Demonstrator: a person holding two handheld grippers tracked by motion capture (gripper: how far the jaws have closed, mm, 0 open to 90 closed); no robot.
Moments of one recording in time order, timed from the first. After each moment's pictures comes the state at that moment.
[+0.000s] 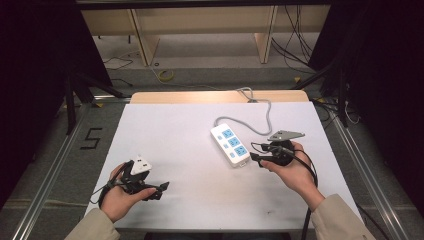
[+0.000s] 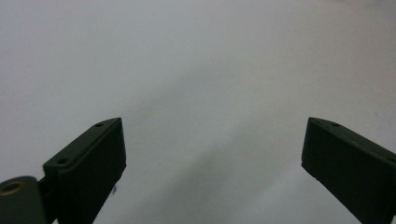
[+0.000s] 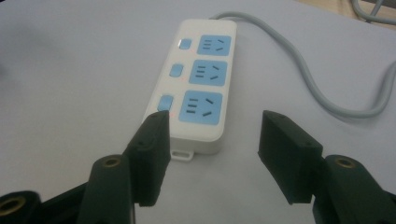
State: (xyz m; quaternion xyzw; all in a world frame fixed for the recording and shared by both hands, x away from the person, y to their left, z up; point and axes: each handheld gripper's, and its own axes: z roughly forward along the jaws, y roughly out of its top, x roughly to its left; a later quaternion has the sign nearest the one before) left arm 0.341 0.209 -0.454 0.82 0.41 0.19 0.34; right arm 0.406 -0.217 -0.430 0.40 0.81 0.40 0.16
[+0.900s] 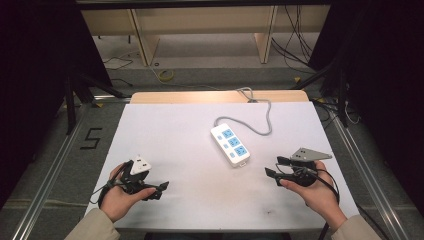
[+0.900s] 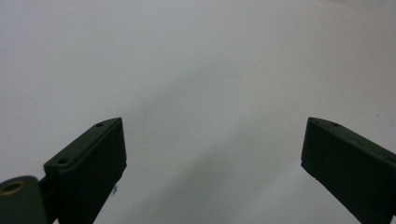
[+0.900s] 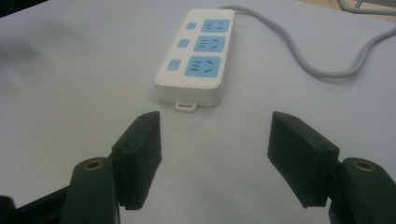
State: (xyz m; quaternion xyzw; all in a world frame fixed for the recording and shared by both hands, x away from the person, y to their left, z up) left arm 0.341 0.210 -0.454 0.82 0.41 0.19 0.34; right arm 0.357 -0.264 -0.443 0.39 0.79 0.44 0.16
